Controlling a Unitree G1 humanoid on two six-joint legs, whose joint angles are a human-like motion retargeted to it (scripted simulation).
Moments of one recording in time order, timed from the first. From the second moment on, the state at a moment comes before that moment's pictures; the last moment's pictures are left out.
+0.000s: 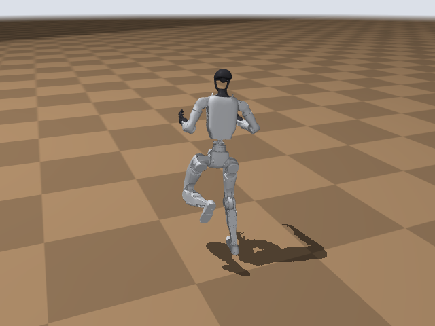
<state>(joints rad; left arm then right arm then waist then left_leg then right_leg) 0.14 0.42 0.01 -0.29 -0.59 -0.23 0.24 -0.08 -0.64 0.16 -0.26 0.31 -0.24 -0.13 -0.12 -0.04 0.11 -0.50 0.08 0.15 2.16 -0.64 0.19 -0.24 -0.19 -0.06 0.59 -0.61 0.00</state>
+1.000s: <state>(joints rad) 0.04 0.43 0.02 -0.31 -0.51 -0.26 0.26 0.01 -0.60 0.06 -0.35 0.26 -0.25 -0.10 -0.14 -0.10 0.22 -0.64 -0.01 0.19 2.28 -0.66 0.17 -0.21 -0.17 -0.06 0.67 -0.65 -0.04</state>
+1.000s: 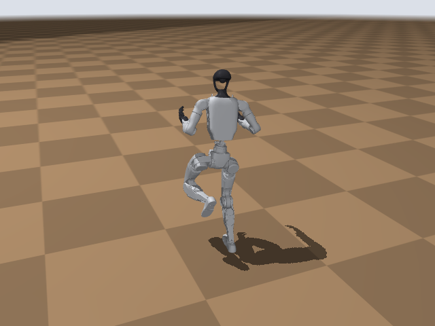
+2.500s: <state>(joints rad) -0.08 0.47 -0.21 -0.19 -0.52 -0.21 0.29 -0.23 -0.45 0.36 -0.43 0.35 -0.25 -0.15 0.05 0.07 0.27 -0.20 0.12 0.21 0.67 -0.84 0.26 -0.38 0.02 -0.08 1.81 -0.46 0.01</state>
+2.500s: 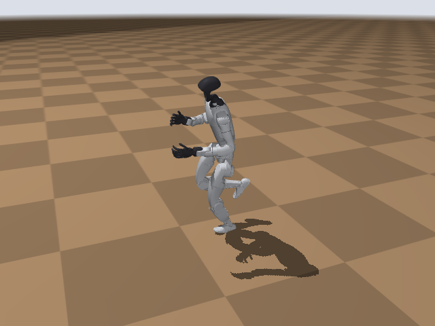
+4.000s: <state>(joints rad) 0.02 0.61 -0.12 -0.47 -0.57 -0.28 0.27 0.29 -0.65 0.07 -0.48 0.53 -0.22 -0.10 -0.14 -0.05 0.13 -0.62 -0.02 0.20 2.11 -0.51 0.17 -0.19 -0.27 -0.18 0.42 -0.55 0.02</state>
